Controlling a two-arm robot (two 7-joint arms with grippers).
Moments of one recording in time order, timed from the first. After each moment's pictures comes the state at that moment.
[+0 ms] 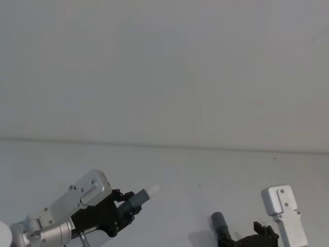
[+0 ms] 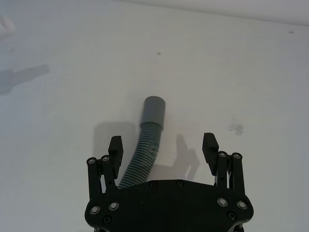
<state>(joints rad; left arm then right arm) -0.47 0.50 0.52 -1.44 -0.18 -0.01 -0.59 0.06 0.27 -0.28 -1.85 0.25 0.64 -0.03</state>
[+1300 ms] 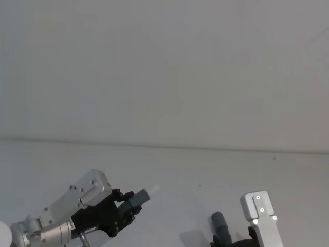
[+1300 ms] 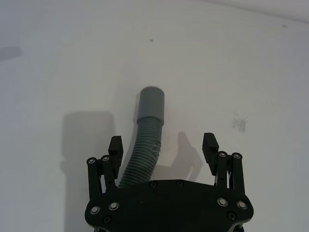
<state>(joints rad) -0.47 0.50 0.52 -1.44 -0.18 -0.01 -0.59 0.10 0.20 -0.35 -1.76 0.12 0.64 -0.12</state>
